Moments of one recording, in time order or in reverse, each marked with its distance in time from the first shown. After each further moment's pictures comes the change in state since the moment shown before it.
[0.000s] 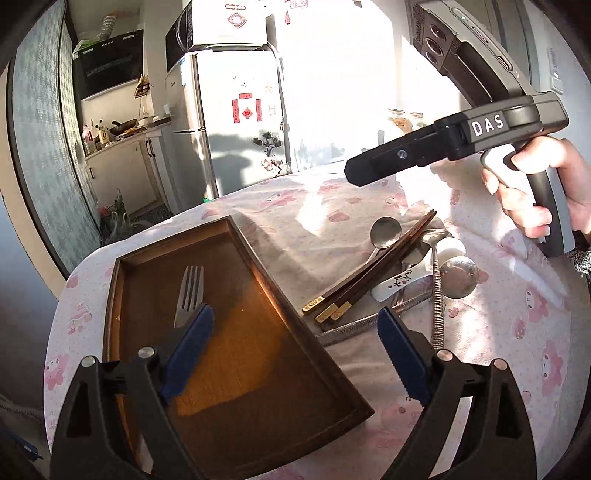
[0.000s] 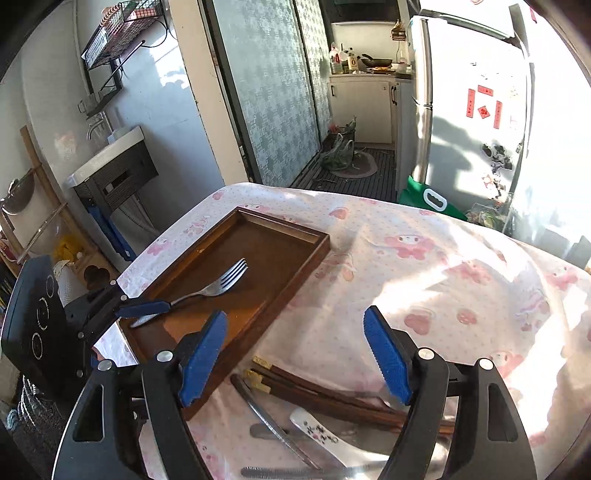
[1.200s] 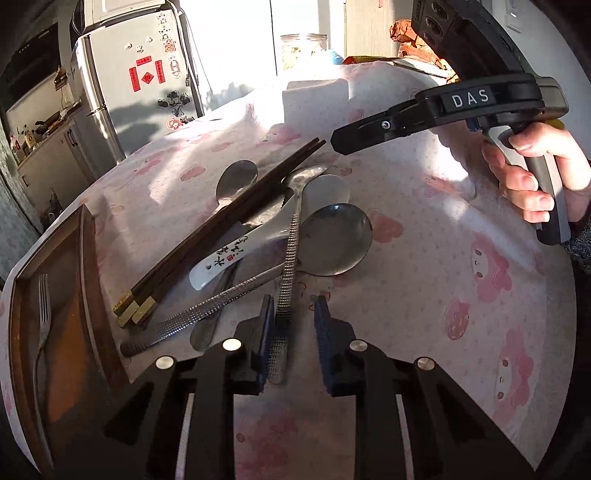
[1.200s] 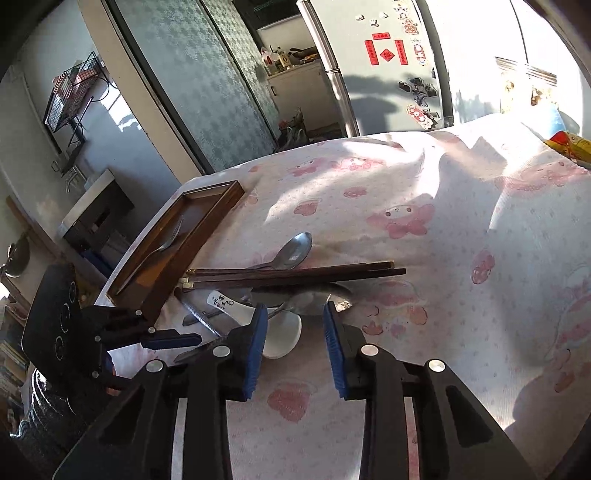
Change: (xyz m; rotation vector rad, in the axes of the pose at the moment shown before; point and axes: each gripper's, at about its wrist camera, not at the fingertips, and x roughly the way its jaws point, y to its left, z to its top) left arm 0.067 -0.113 0.001 0.140 0.232 -0.204; right arm -0.036 -0.101 -0.115 0.304 -0.012 0.049
